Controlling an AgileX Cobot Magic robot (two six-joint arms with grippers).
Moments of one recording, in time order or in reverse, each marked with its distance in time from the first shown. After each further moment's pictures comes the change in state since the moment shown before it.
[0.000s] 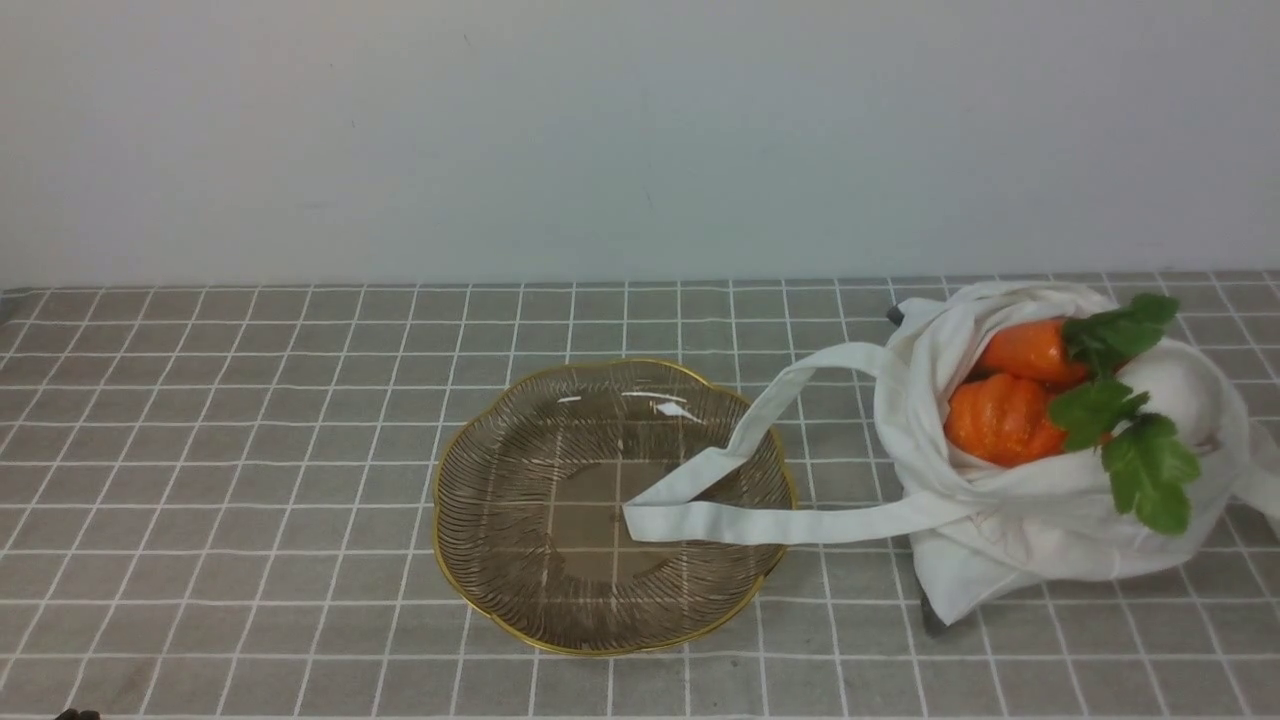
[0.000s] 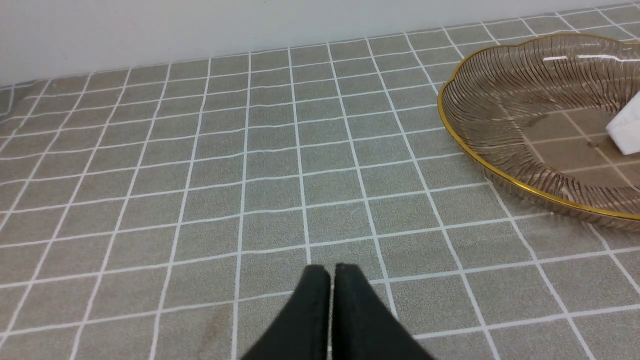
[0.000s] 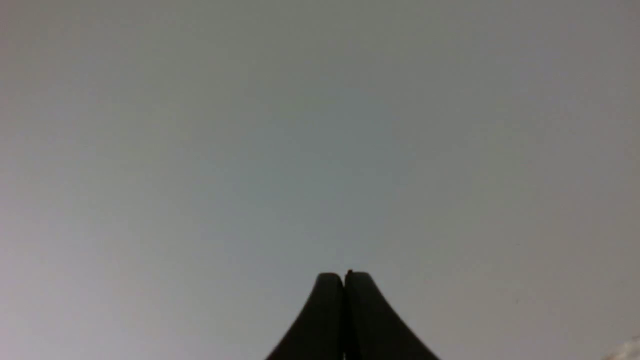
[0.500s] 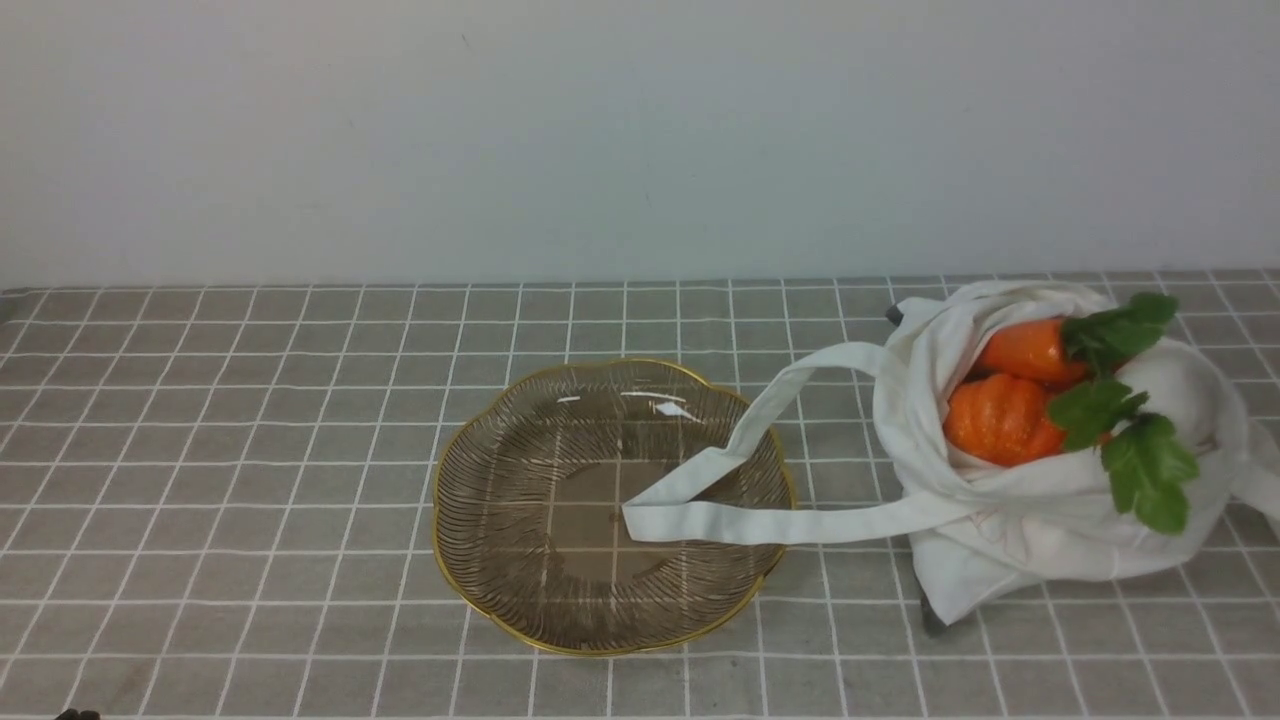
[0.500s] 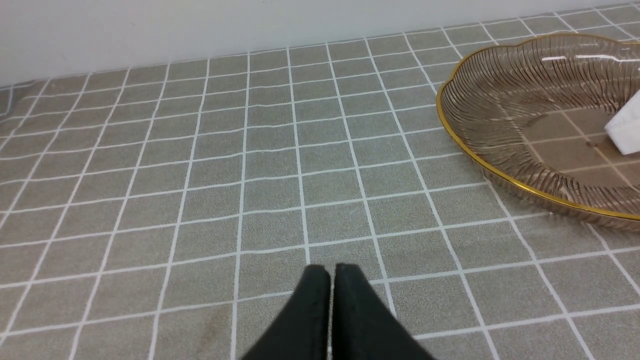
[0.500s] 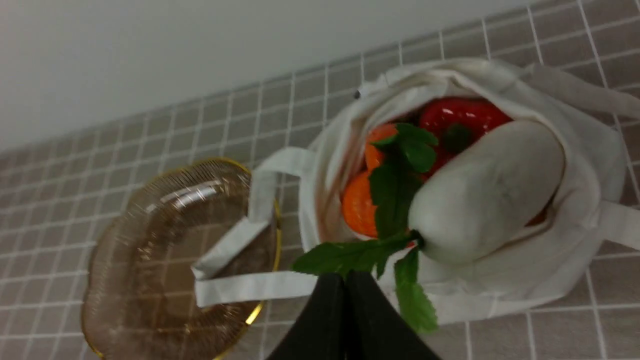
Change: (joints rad) right arm 0.000 0.927 -0.775 -0.406 0.980 -0.281; left arm 0.000 0.000 0.000 0.000 0.000 0.000
